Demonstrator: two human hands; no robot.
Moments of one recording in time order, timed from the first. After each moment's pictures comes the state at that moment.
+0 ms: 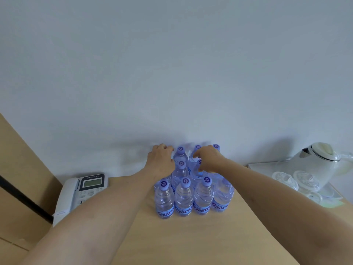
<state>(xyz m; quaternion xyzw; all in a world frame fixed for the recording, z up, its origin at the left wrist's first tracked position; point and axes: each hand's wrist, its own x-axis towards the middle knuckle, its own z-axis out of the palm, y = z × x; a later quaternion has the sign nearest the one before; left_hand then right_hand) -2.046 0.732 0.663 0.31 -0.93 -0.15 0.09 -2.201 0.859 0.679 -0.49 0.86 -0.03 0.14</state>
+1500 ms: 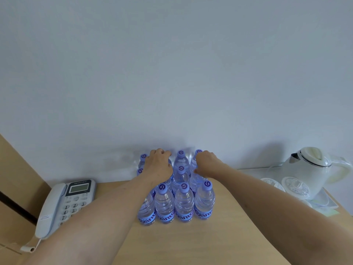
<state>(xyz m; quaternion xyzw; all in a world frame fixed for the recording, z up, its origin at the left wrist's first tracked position) -2.097 0.785 0.670 0.34 -0.93 -0.10 0.07 -2.251 0.903 0.675 -0.51 0.86 -0.01 0.08</state>
